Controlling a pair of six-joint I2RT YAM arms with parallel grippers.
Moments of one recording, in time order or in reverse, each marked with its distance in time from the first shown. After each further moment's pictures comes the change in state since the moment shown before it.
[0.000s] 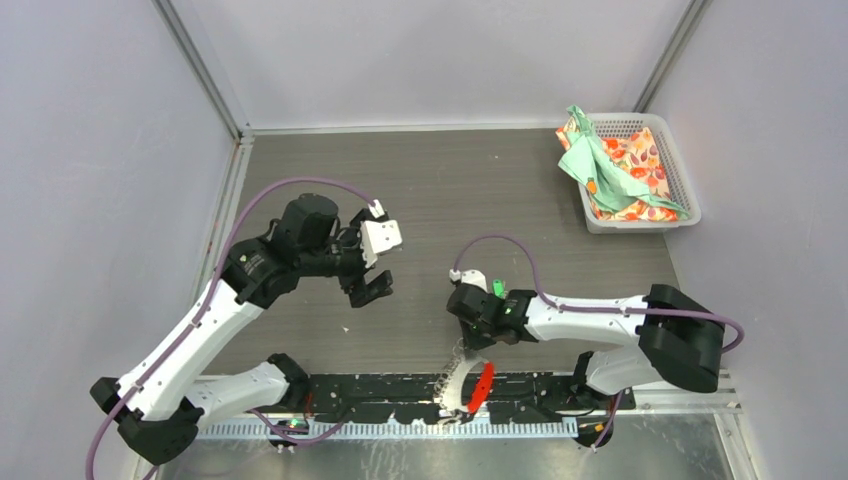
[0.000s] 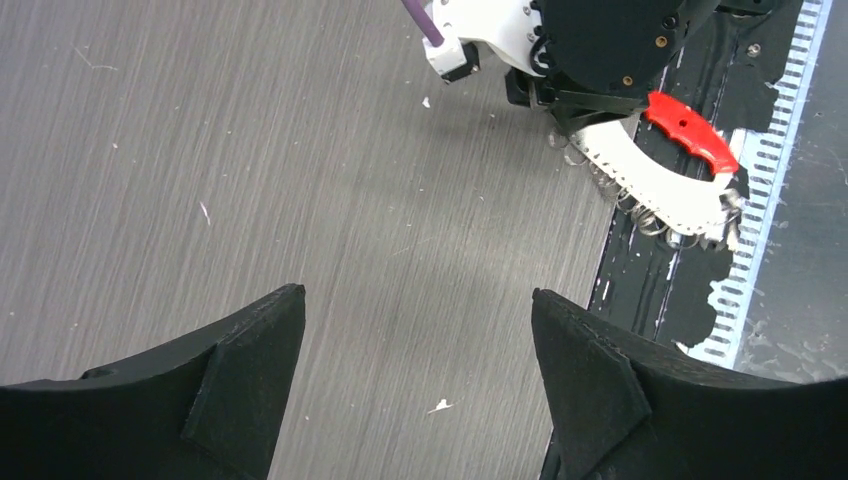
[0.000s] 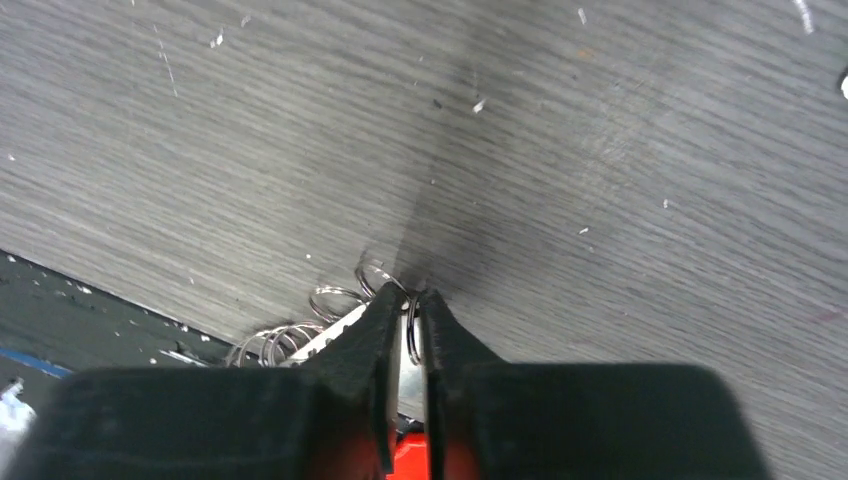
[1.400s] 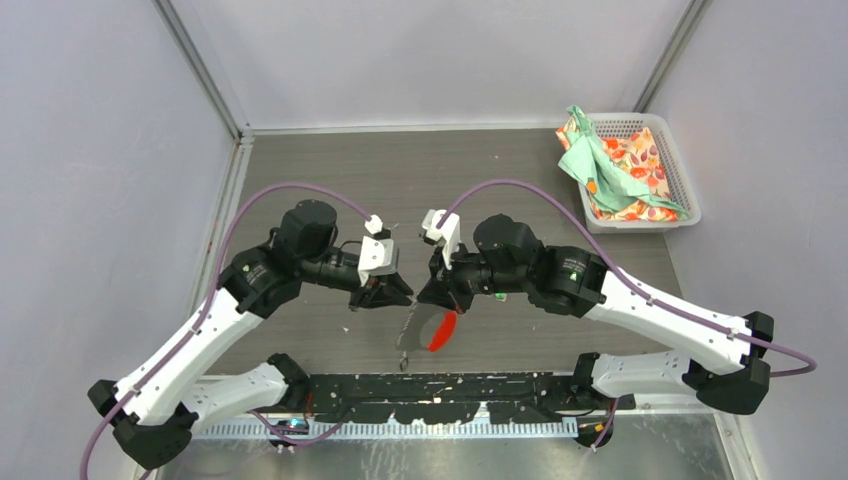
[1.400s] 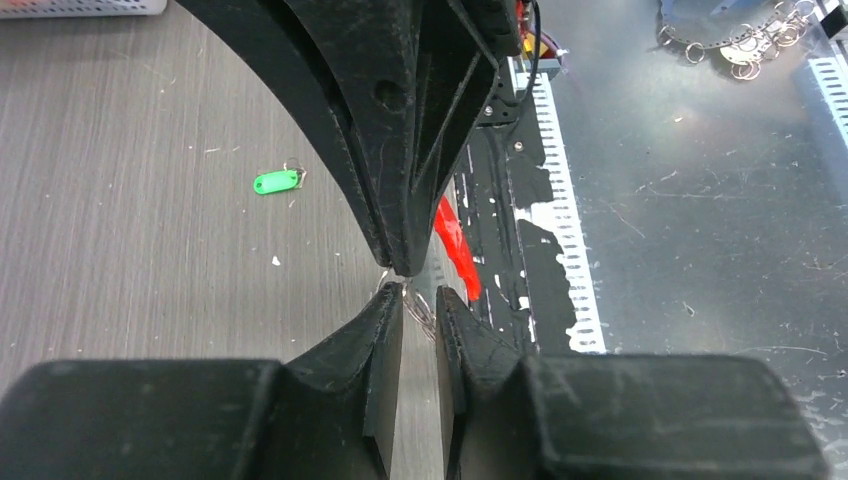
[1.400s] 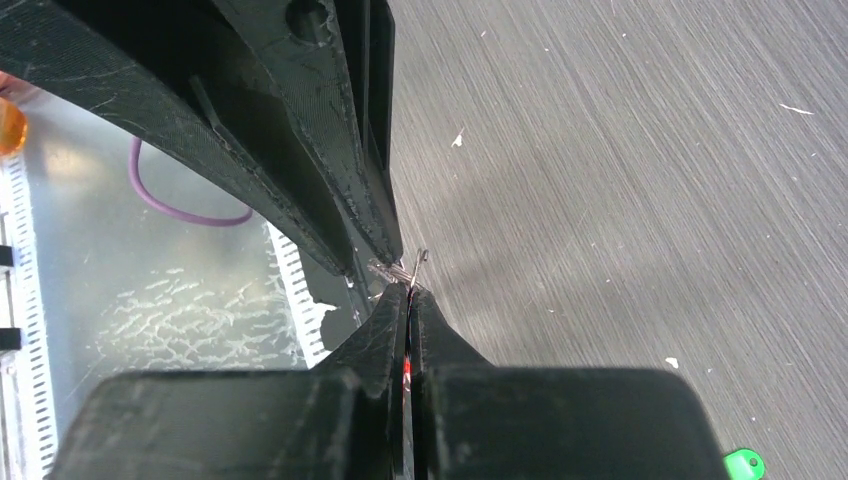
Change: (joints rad) left arm -0.040 -0.044 -0.080 0.184 0.441 -0.045; right arm 0.001 -0.212 0.575 -0.116 -0.356 -0.583
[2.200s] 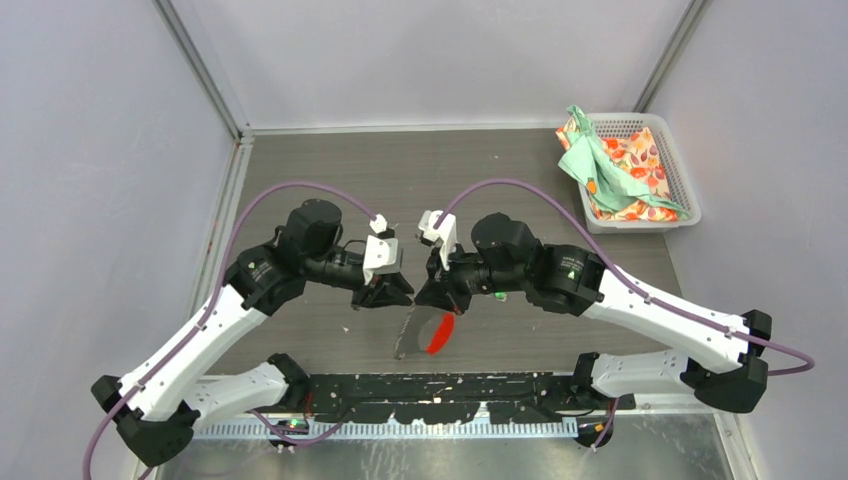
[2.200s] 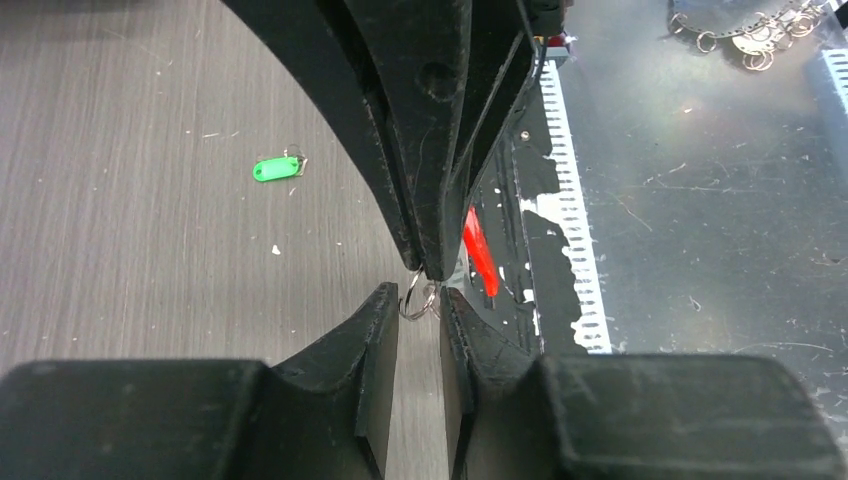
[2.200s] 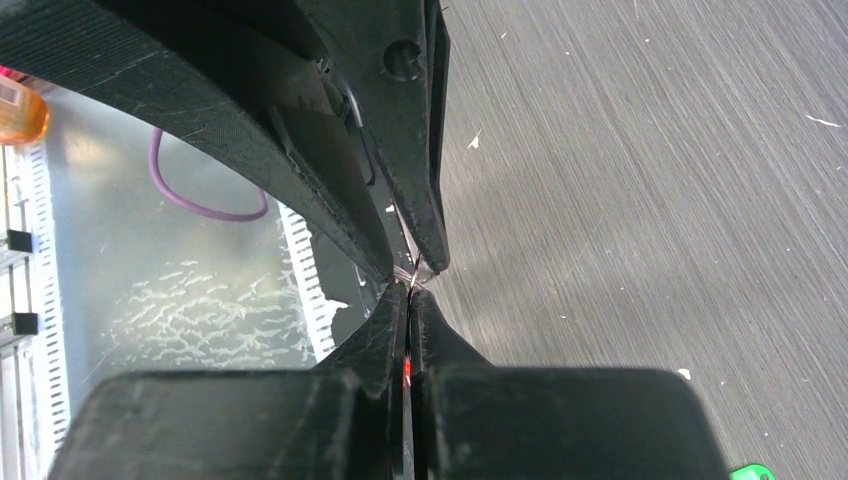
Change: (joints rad) left arm 0.000 0.014 -0.008 -0.009 -0.018 0.014; right arm 0.001 0.010 0.015 -0.001 -0.038 -0.006
